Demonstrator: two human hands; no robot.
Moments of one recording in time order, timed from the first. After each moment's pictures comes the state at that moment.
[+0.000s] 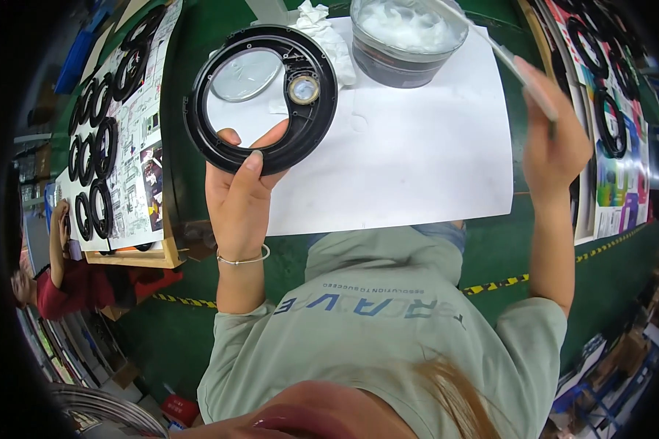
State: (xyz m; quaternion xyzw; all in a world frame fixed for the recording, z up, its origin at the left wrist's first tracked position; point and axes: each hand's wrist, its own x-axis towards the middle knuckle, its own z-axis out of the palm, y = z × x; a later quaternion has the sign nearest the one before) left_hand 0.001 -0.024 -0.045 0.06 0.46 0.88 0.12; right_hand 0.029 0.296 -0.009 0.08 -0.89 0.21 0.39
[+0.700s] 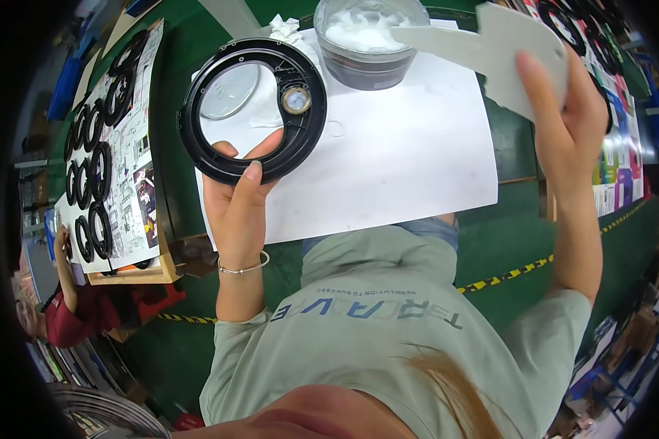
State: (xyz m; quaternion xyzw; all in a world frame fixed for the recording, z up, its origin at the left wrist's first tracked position) left_hand 0.004 -0.010 -0.049 0.08 0.52 0.85 0.11; right_hand 0.044 0.292 0.042 0.01 -0.90 0.32 0.28
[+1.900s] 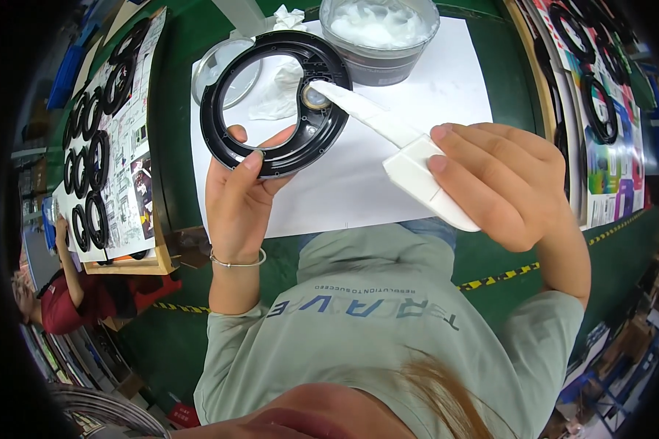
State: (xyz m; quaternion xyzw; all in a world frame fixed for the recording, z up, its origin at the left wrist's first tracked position) left_hand 0.001 -0.005 -0.032 0.04 0.41 0.89 0.21; right_hand 0.043 0.258 0.031 0.42 -0.85 0.08 0.31
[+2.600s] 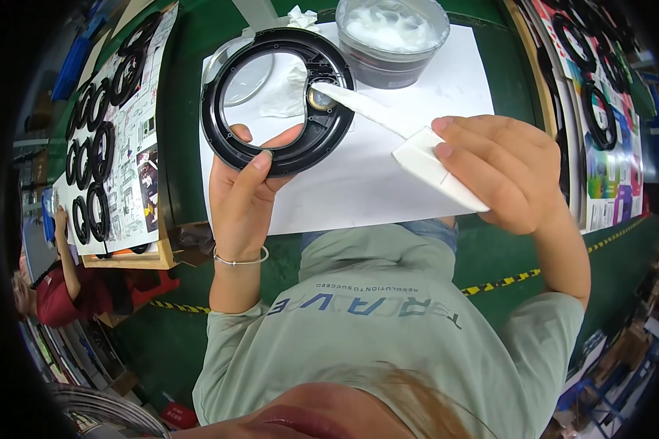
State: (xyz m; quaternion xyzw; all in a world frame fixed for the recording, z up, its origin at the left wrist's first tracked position) left_hand 0.004 -0.012 -0.032 0.05 0.44 0.88 0.18; right_hand 0.037 0.258 0.027 0.44 -0.83 0.11 0.33
